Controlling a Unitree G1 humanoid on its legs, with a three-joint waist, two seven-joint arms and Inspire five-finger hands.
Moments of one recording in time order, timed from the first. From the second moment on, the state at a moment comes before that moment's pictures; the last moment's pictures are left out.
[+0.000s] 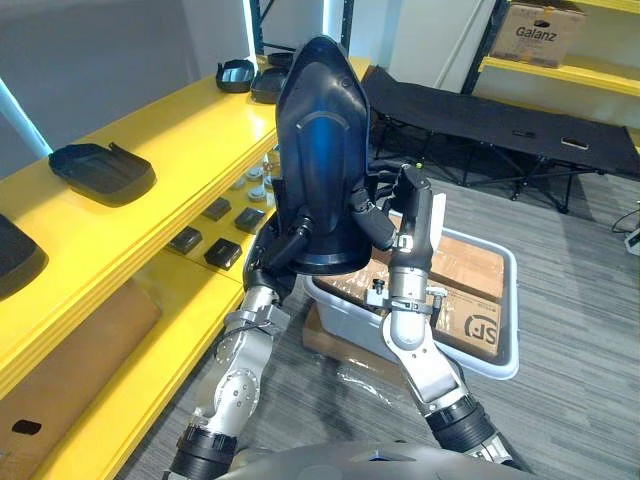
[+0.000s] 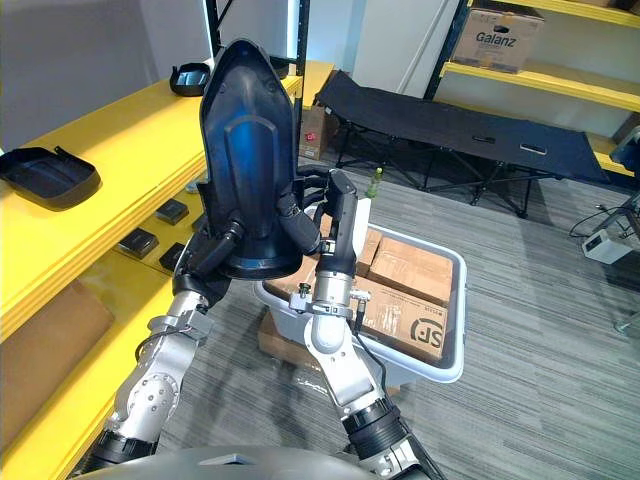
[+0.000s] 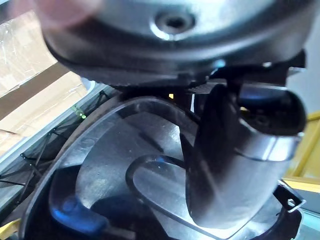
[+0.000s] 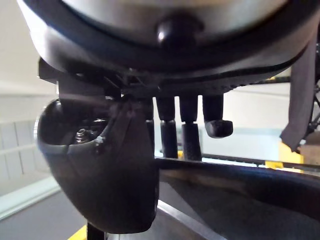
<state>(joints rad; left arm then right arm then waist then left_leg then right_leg) 0.07 0.09 -0.24 -0.16 -0.78 -0.03 0.12 -0.10 -0.04 0.40 -0.02 -0.18 -0.27 -0.63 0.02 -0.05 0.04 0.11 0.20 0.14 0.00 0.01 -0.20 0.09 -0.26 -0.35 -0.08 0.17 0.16</state>
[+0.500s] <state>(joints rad) 0.05 0.03 -0.16 -0.16 -0.22 -0.11 0.47 0.06 -0.06 0.34 -0.03 0.42 -0.24 -0.37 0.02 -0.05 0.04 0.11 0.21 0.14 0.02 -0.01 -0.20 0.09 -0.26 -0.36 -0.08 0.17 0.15</state>
